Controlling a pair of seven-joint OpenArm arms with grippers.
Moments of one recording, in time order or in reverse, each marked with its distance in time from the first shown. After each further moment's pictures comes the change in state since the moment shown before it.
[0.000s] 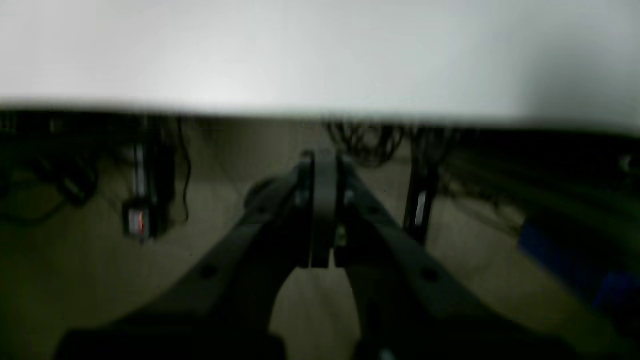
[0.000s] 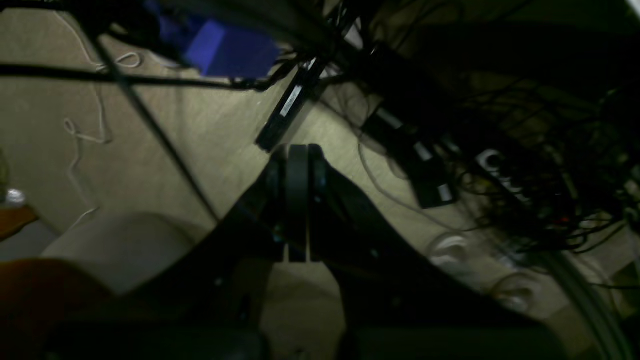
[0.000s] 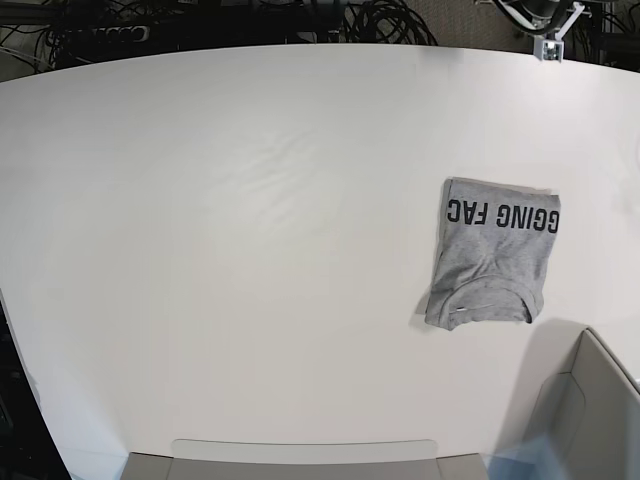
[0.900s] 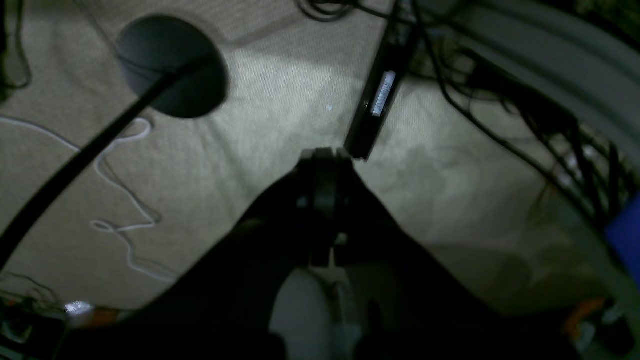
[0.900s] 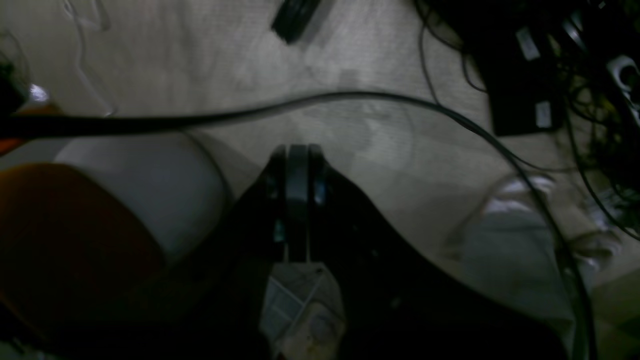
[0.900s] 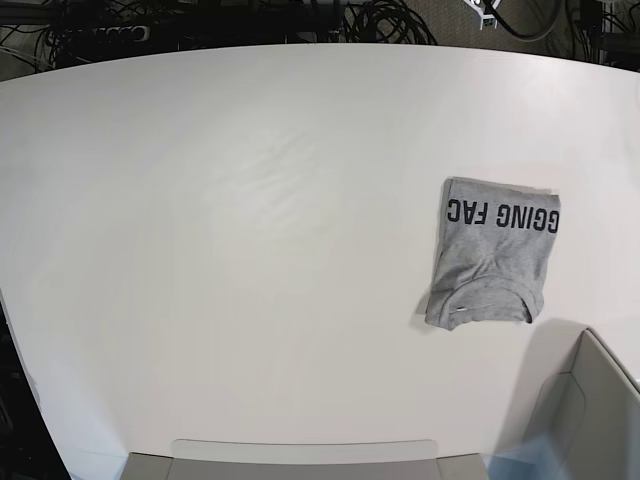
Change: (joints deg) left arm -26.9 -3.3 15.0 -67.9 0.3 0.7 -16.1; right arm 29.9 5.1 -24.9 -61.6 -0.1 -0.7 21.2
